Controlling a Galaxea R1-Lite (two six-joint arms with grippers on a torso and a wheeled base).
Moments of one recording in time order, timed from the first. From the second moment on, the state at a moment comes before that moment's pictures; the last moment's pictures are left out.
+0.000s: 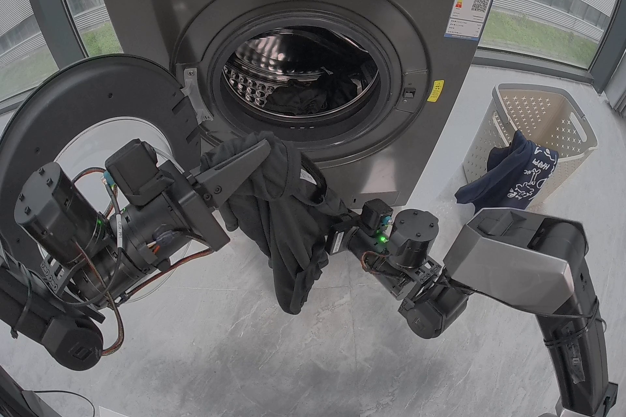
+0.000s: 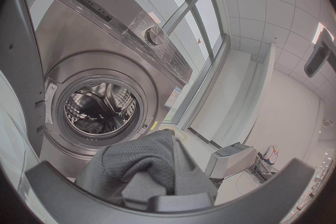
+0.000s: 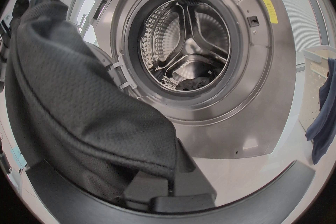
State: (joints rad) left arm -0.55 1.67 -0.47 -1.55 -0.33 -0.31; right arm 0.63 2.50 -1.12 -1.52 -0.07 0.13
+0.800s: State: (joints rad) left arm -0.47 1.70 -0.46 -1.55 -0.32 -0.30; right arm 0.48 1.93 -0.69 -1.53 -0.06 0.14
